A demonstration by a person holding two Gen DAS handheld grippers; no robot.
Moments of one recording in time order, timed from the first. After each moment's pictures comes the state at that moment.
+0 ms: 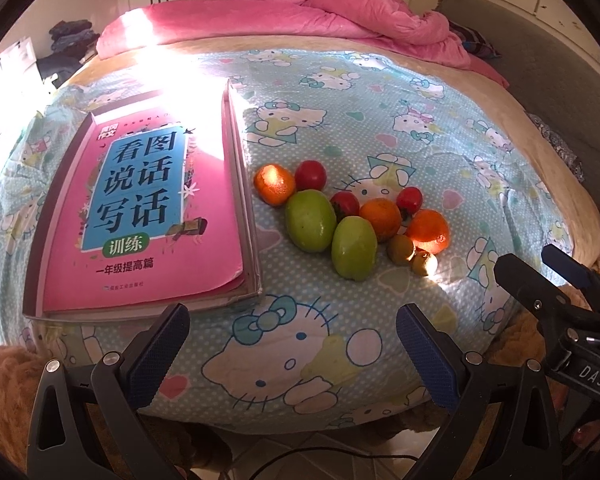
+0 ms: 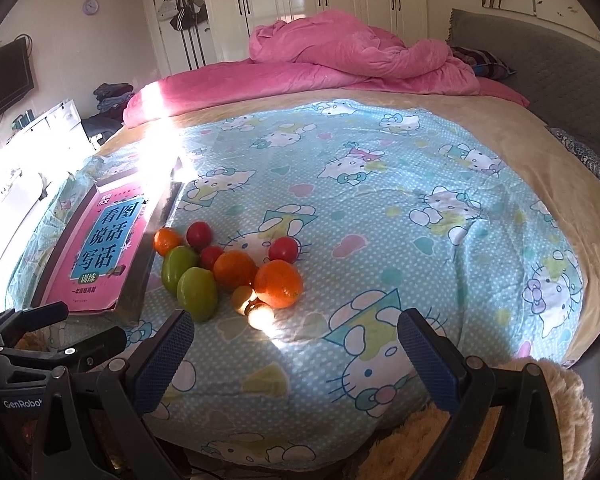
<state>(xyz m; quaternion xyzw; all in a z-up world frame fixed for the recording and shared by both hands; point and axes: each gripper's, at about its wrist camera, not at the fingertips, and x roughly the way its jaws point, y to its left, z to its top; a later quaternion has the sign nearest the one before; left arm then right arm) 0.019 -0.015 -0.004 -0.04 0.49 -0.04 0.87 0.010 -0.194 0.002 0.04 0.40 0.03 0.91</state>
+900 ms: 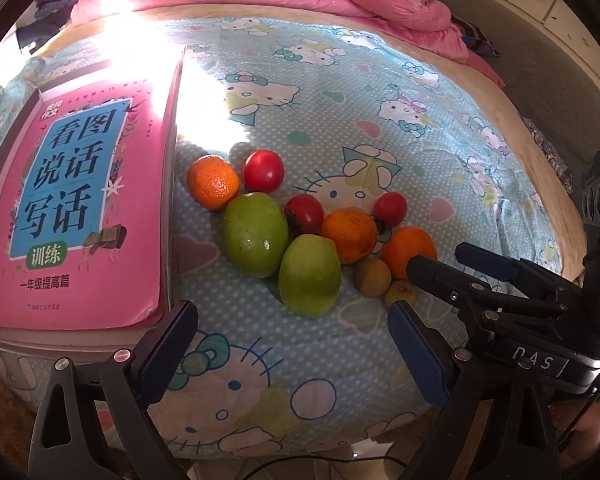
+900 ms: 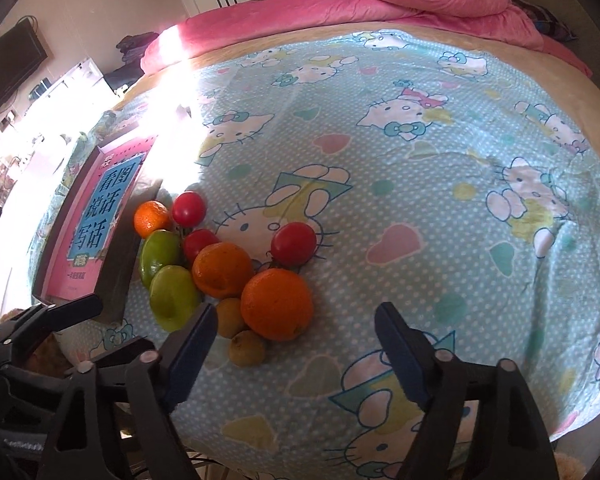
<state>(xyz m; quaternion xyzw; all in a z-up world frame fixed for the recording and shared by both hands) 0.070 -0.043 -0.034 -0.08 0.53 -0.07 0.84 0.097 -0.205 -0.047 0.05 0.51 0.13 0.85</state>
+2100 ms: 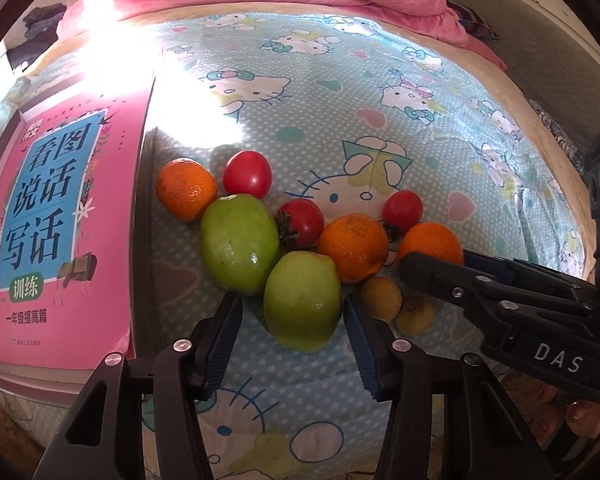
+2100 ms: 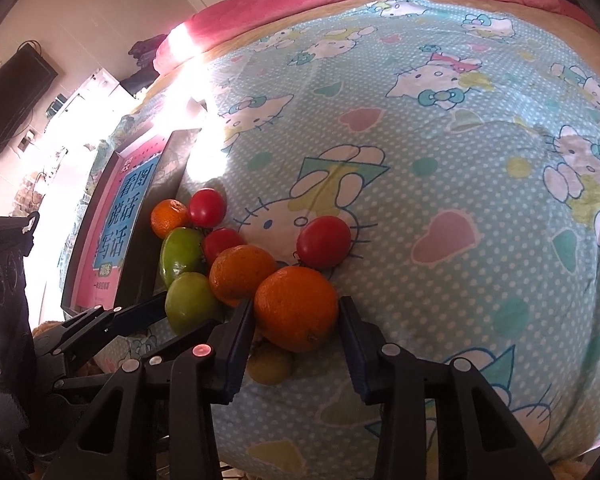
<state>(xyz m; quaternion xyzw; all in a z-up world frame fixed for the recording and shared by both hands) 0.096 -0.062 -0.056 -0.05 0.53 -0.07 0.84 0.120 -0.204 -0.066 0.11 0.53 0.17 0.82</state>
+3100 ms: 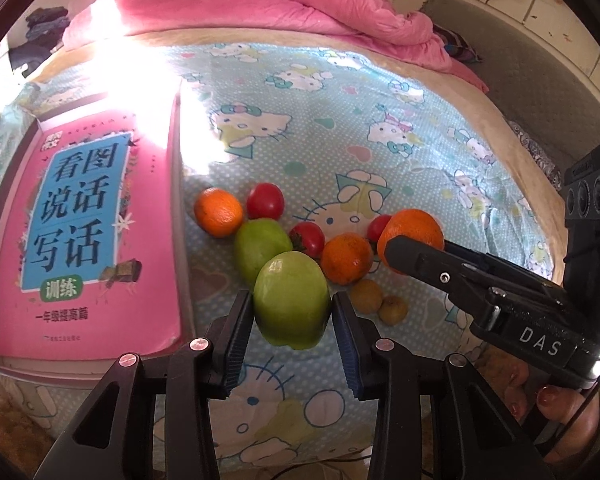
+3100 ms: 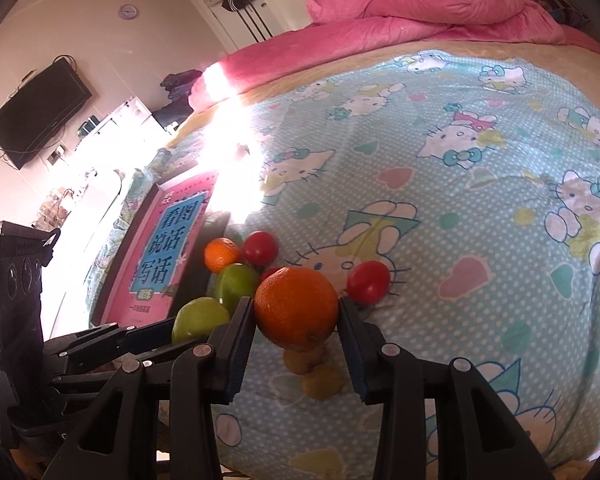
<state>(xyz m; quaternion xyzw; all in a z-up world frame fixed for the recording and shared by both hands) 0.068 -0.028 -0.012 -0.07 0.50 -0.09 0.86 0.100 -0.194 -0.033 0.13 0.44 0.21 0.86</state>
